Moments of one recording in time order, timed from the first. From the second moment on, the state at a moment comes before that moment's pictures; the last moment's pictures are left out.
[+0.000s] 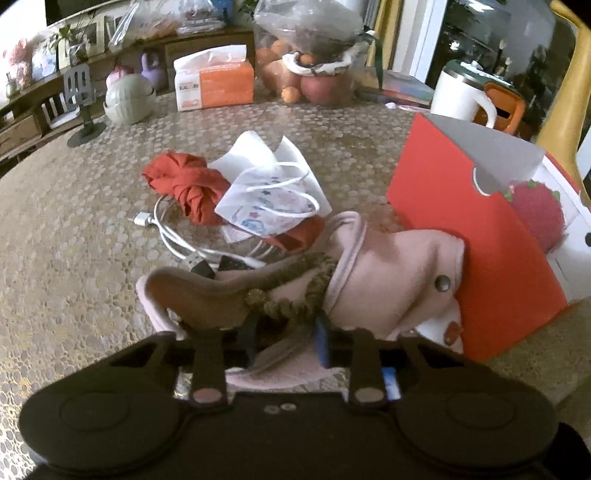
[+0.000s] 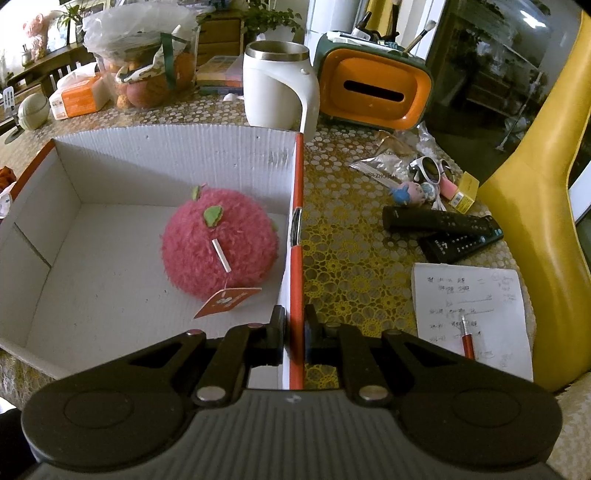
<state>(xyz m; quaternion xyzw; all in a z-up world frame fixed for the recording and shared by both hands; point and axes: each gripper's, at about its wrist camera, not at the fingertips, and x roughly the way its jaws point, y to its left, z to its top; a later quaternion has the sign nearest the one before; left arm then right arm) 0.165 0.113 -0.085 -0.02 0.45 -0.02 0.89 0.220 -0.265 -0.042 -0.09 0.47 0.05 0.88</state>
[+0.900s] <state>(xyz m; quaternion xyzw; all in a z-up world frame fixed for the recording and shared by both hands) 0.155 0.106 -0.060 0.04 0.42 -0.06 0.90 0.220 -0.264 -0.043 -0.09 0.47 0.05 0.88</state>
